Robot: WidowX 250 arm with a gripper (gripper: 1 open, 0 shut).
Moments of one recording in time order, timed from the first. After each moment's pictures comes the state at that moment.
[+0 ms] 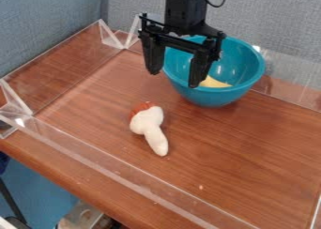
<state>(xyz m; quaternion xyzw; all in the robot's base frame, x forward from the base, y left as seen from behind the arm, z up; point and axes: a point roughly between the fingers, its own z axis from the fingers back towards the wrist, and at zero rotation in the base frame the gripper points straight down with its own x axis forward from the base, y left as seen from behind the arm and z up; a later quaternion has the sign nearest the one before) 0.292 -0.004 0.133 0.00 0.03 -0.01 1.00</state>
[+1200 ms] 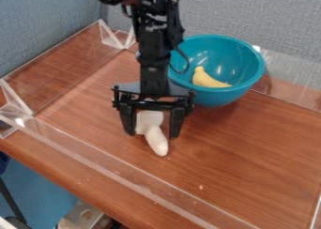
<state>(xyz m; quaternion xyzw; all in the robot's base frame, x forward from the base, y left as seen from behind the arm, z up) 0.270 0.018 0.050 -0.01 0.05 0.21 0.98</state>
